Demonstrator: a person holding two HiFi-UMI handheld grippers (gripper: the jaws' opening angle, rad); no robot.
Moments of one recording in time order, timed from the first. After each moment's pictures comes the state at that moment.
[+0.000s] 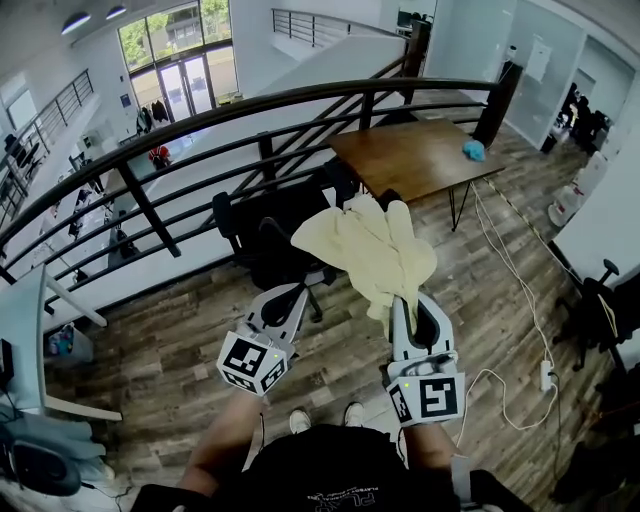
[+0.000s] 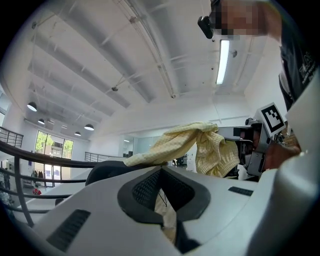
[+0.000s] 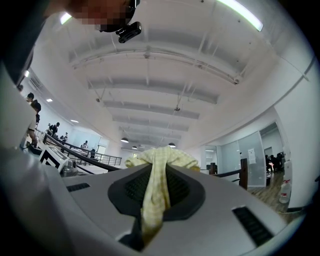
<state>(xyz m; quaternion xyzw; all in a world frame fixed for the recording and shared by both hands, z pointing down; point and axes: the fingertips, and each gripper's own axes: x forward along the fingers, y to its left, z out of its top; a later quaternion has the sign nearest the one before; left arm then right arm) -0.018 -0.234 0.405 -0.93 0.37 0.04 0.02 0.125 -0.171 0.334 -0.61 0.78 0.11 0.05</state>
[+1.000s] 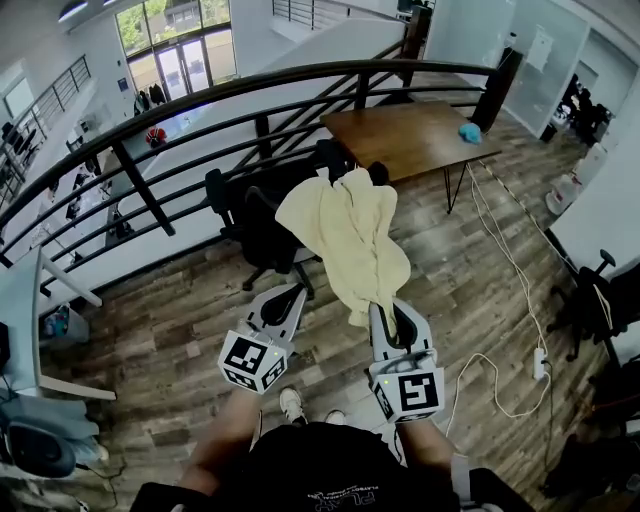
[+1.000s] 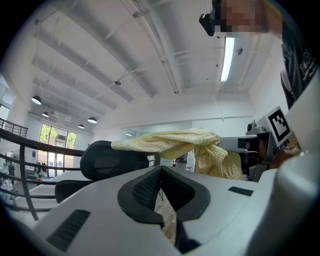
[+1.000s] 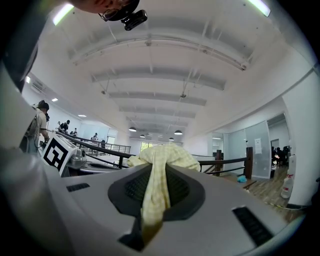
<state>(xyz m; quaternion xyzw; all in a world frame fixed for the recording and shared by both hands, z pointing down) 0.010 -0.198 0.437 -0.93 0.38 0.03 -0.02 0.128 -0.145 0.393 -0.58 0.81 0.06 -0.02</state>
